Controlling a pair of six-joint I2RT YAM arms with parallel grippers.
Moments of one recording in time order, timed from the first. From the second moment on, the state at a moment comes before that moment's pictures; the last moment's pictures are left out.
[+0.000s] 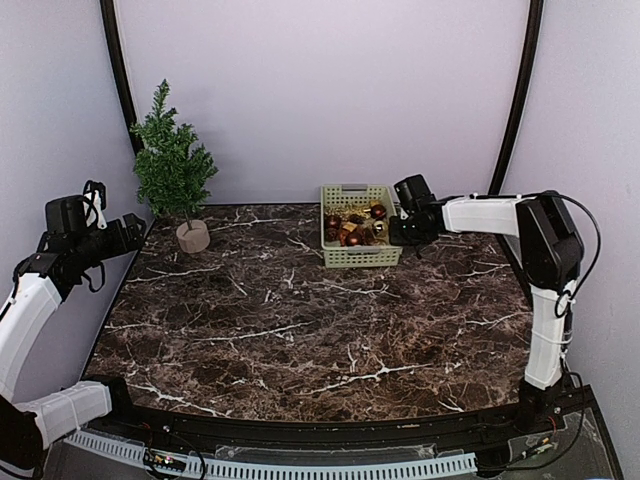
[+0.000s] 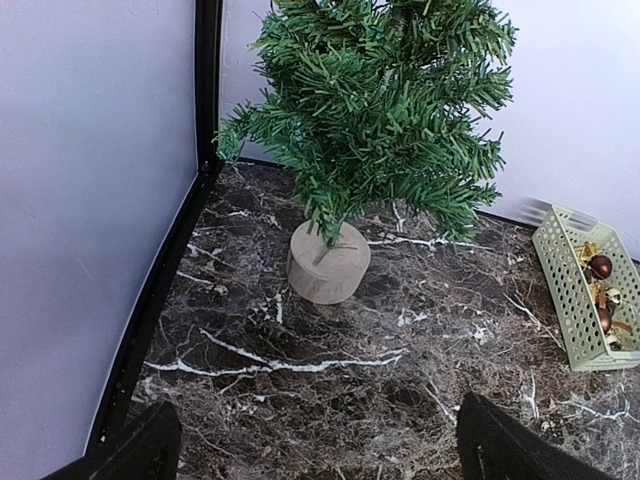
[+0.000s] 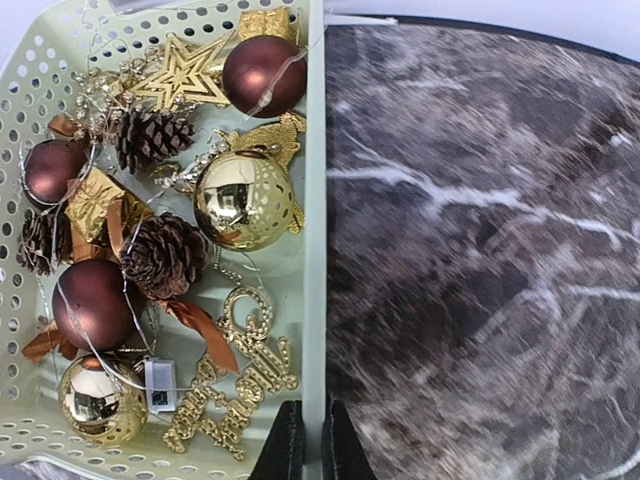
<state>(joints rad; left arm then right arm) 0.09 0.84 0.79 -0.37 0.06 -0.19 0.47 2.05 1.51 -0.33 0.23 0.38</state>
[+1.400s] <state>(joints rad) 0.10 0.83 0.78 -0.37 0.07 -0.20 0.40 2.04 1.50 -0.29 0.02 0.18</state>
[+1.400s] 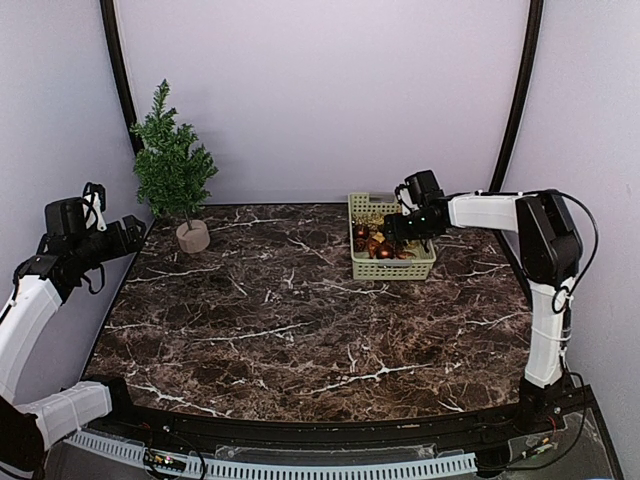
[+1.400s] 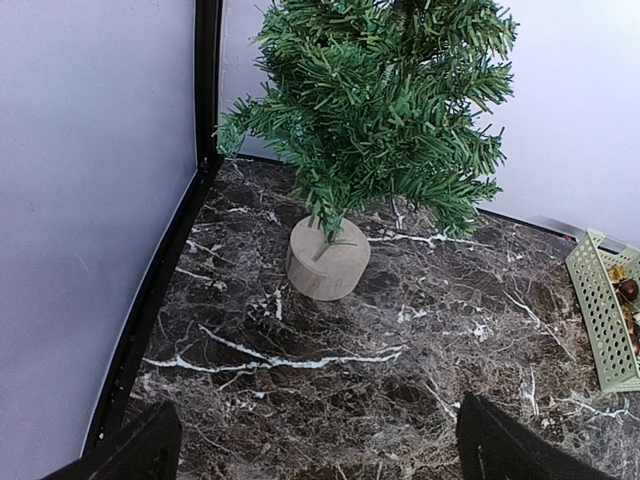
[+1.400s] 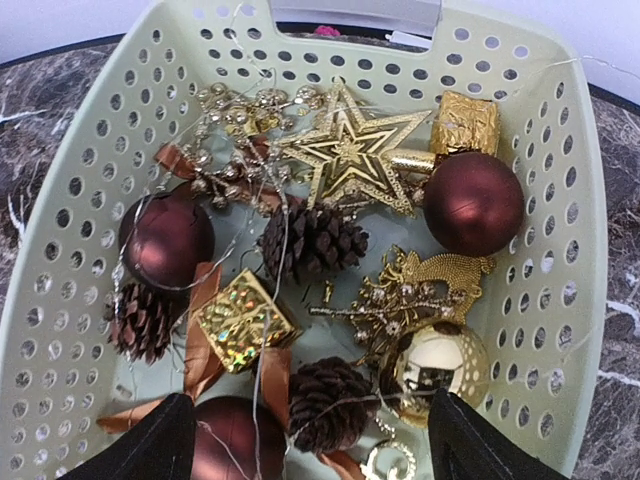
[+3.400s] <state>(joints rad) 0.18 1.16 0.81 -0.08 0.25 -0.44 0.38 1.37 1.48 -0.07 -0.29 0.28</state>
